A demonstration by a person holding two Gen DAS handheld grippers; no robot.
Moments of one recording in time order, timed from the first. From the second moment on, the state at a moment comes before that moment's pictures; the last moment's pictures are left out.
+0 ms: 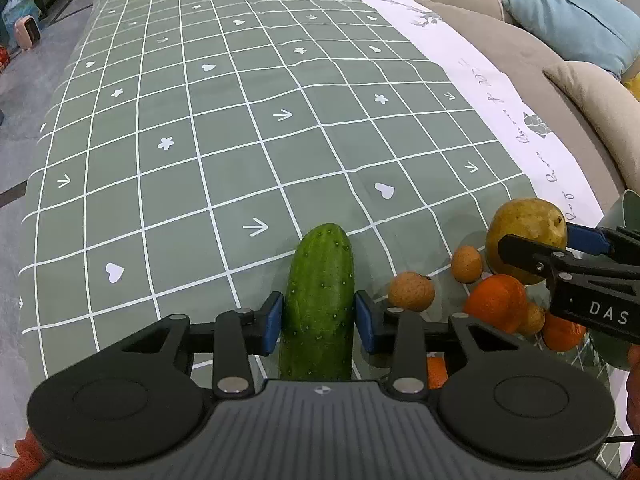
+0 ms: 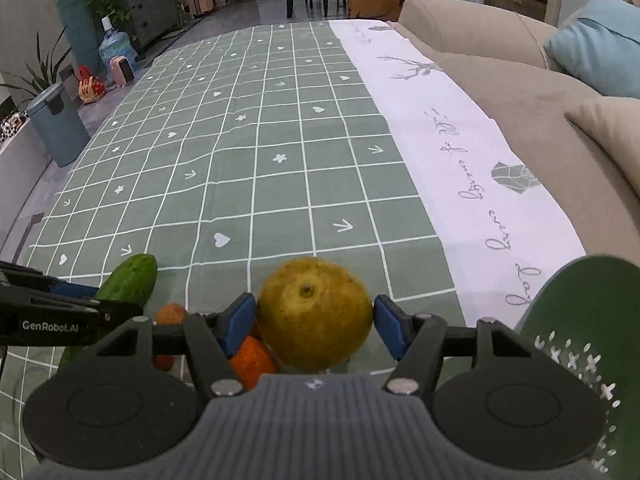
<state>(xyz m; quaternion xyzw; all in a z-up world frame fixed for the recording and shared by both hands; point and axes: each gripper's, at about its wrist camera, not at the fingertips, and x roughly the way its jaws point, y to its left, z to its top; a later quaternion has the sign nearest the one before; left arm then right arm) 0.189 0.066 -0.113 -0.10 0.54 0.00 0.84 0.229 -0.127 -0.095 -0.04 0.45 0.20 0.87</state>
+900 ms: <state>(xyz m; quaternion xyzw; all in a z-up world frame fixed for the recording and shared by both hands) 0.117 0.009 0.046 -0.07 0.38 -0.08 0.92 0.130 -0.180 0.012 -0.05 0.36 0.19 0.91</state>
